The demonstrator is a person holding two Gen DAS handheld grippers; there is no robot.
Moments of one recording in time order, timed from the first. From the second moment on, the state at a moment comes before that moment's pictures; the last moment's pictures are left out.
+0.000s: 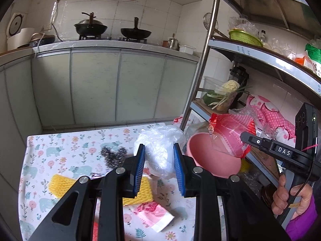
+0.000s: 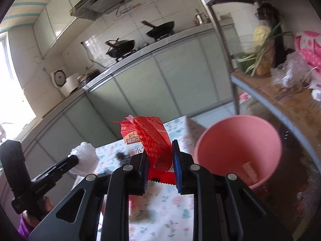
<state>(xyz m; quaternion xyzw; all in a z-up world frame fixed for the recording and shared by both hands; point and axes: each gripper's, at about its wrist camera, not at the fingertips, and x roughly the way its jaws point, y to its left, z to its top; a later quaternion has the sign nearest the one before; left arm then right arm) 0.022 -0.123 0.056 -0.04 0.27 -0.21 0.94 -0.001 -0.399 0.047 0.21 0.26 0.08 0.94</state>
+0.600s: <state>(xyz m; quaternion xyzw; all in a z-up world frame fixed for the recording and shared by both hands) 0.074 -0.248 0.023 0.00 0.32 -0.31 0.90 0.011 -0.473 -0.001 0.23 0.29 -0.04 0.93</state>
